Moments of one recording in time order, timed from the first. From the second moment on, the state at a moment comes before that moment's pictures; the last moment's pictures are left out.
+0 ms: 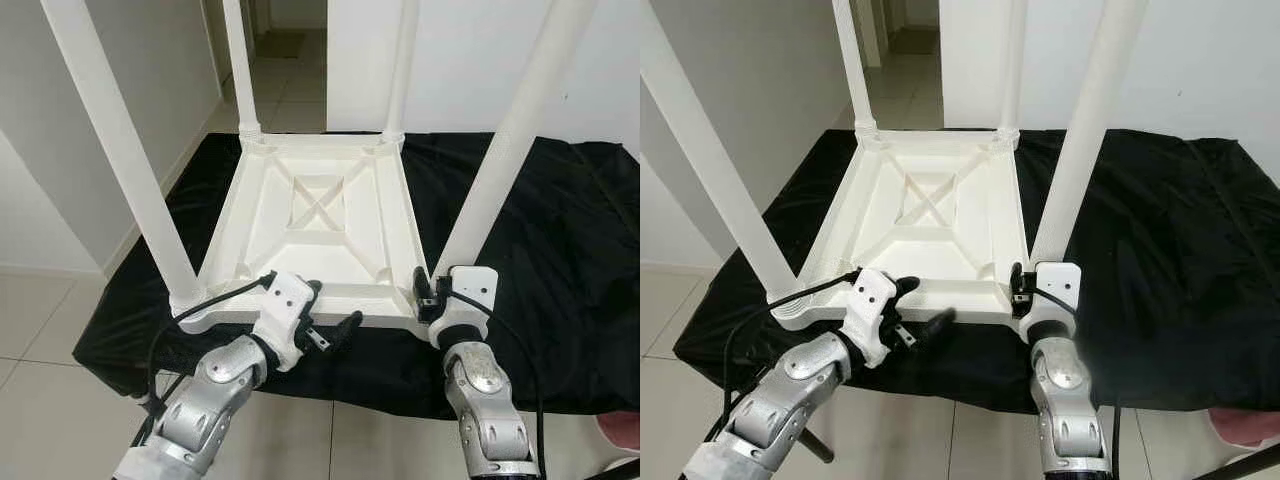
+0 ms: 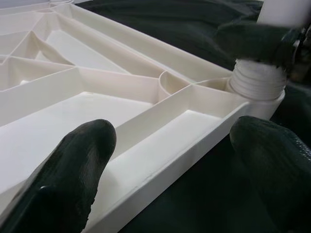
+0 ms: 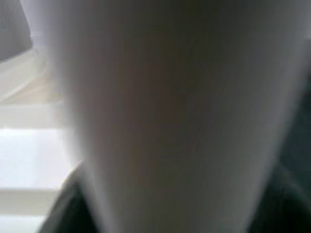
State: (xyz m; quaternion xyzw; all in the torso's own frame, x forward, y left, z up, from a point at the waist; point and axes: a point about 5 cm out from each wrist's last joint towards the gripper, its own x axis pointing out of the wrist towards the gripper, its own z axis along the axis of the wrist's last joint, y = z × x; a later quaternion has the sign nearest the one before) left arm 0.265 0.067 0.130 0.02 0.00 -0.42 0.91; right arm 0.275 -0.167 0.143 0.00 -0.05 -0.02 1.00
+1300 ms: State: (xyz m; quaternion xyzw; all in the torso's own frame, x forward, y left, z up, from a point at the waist) left arm 0.269 0.065 0.135 0.03 -0.02 -0.42 0.91; right arm 0.295 -0.195 0.149 -0.08 -0.04 0.31 0.95
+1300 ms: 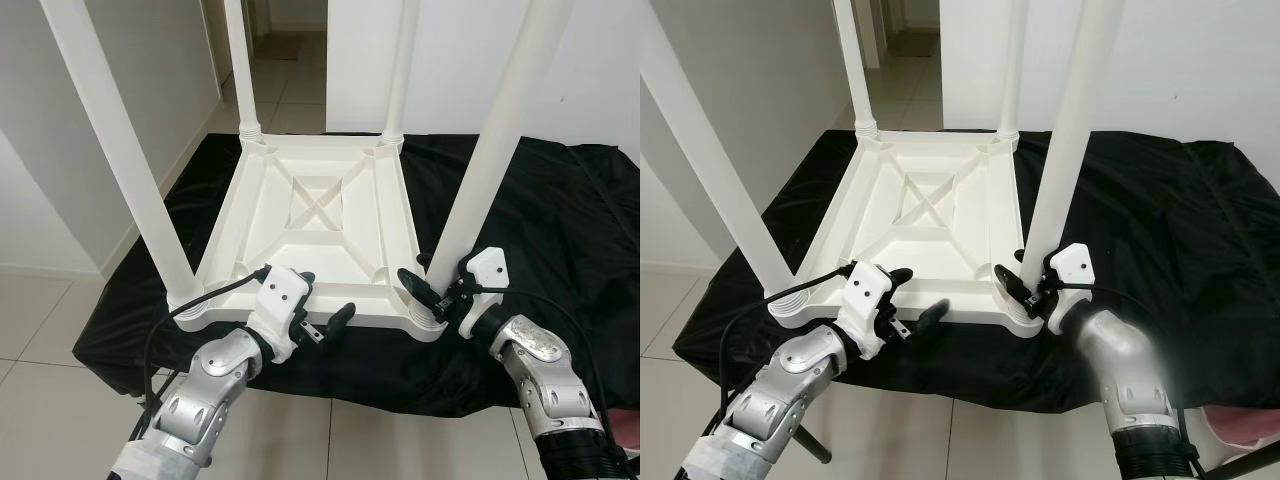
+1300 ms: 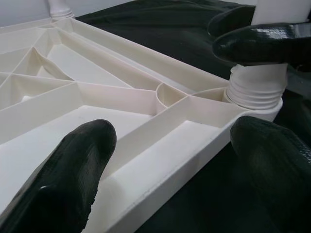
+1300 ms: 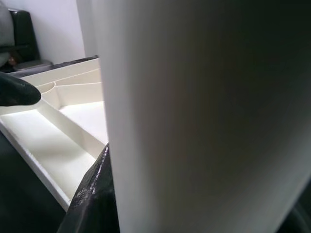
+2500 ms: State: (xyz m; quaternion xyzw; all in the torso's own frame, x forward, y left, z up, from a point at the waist) left arm 0.259 0.075 0.128 0.03 0.00 -0.40 0.91; right arm 0.276 -0.155 0.141 0.00 -0.03 0.03 1.00
